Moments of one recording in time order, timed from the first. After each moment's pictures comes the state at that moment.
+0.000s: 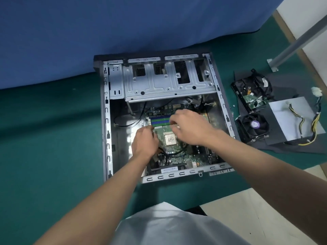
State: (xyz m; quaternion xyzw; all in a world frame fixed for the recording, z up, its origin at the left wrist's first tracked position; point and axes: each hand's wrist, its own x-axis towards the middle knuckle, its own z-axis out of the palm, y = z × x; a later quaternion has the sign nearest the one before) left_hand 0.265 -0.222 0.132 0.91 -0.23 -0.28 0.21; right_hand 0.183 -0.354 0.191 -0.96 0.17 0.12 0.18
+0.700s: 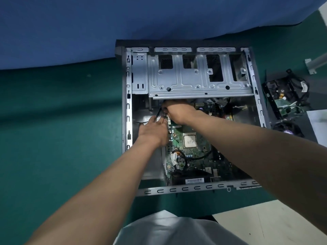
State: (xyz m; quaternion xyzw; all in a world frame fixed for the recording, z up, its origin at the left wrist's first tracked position) left_hand 0.328 -0.226 0.125 0.81 -0.42 -0.40 -0.10; right_hand 0.302 -0.351 0.109 -0.92 0.19 0.28 0.19
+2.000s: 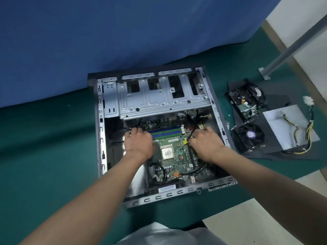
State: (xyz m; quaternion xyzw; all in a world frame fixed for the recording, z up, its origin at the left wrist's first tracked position) left_hand 0.305 -0.252 0.149 0.85 -0.43 -0.26 -0.14; right_hand 0.146 -0.389 0.164 -0.94 0.15 0.30 -0.05
